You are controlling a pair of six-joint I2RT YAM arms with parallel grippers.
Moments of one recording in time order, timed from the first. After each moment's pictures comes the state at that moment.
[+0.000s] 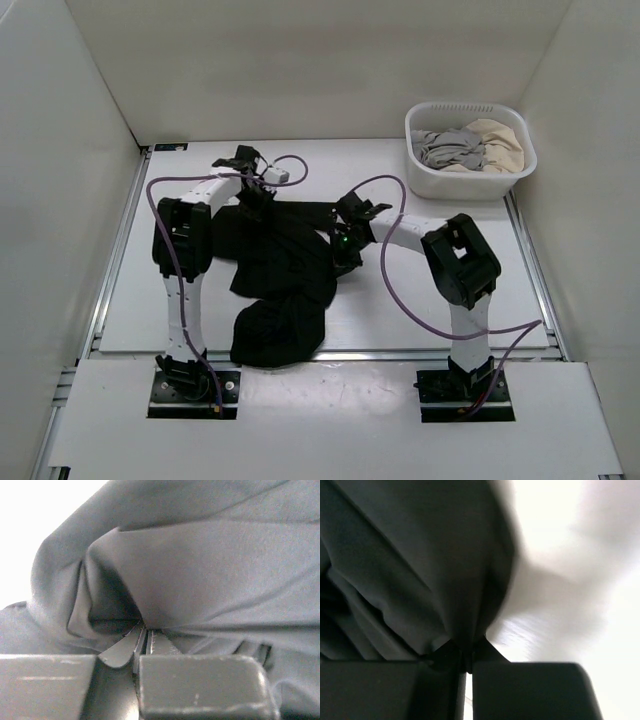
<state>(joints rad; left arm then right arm) -0.23 2.21 1.75 -0.80 0.22 0.40 0.66 2.00 1.31 -0.55 -0.42 0.51</state>
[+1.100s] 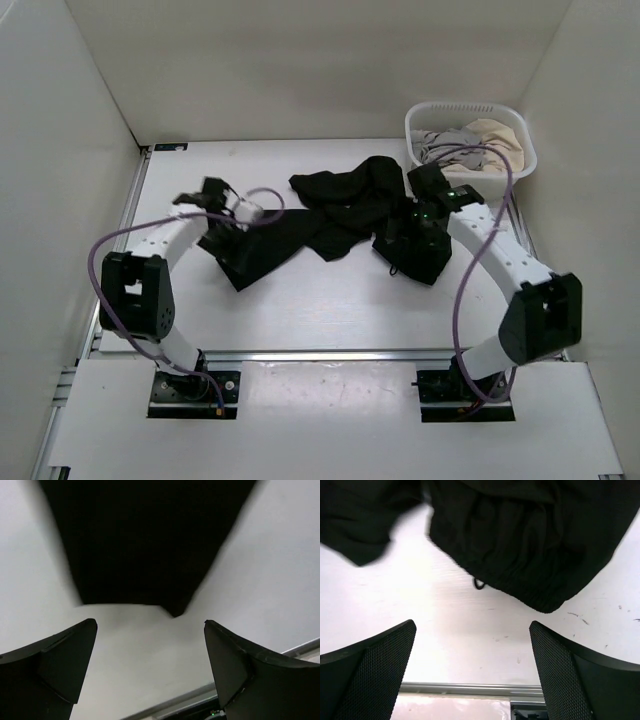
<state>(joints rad) -0.07 1.67 1.27 -0.93 0.16 0.42 0.39 1.47 1.31 -0.92 0.06 0.46</state>
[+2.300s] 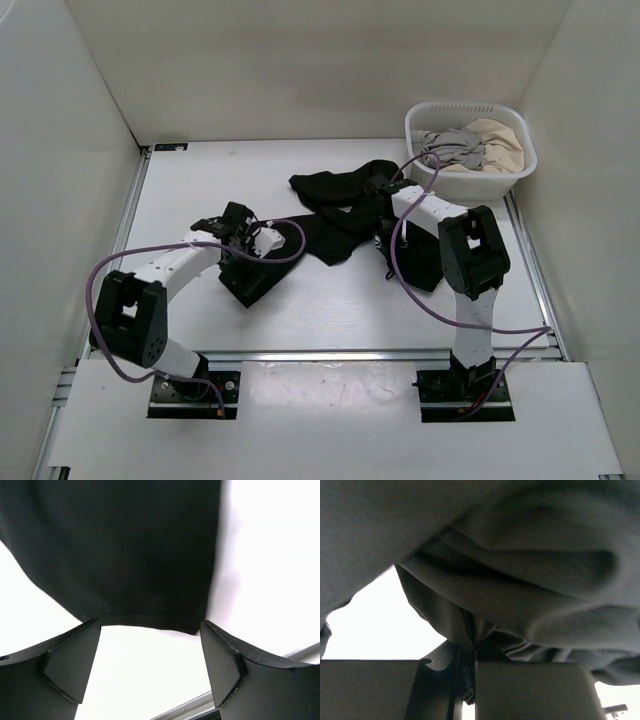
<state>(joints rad) -0.34 1.50 0.93 -0.75 0.08 0.50 0.47 2.03 1.47 -0.93 0.19 0.54</state>
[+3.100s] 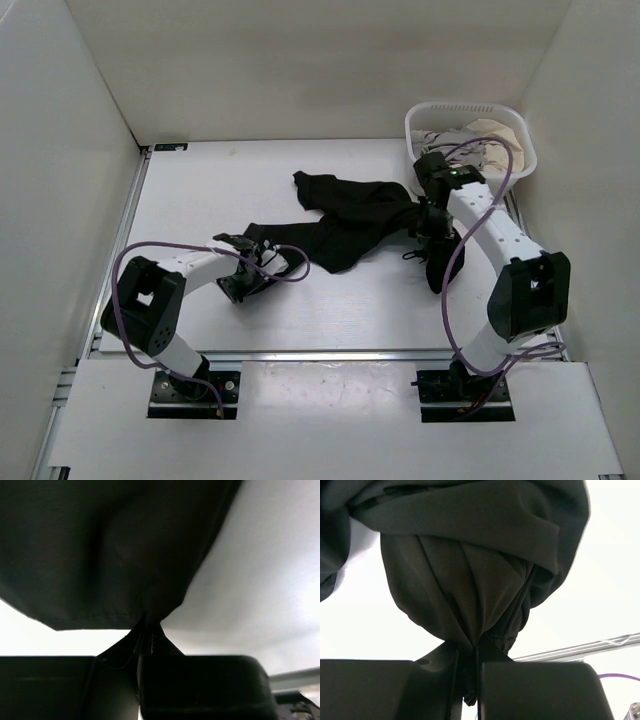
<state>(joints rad) -0.49 1.58 0.83 -0.73 -0.14 0.41 0.33 1.63 1.42 -1.14 0.19 0.45</state>
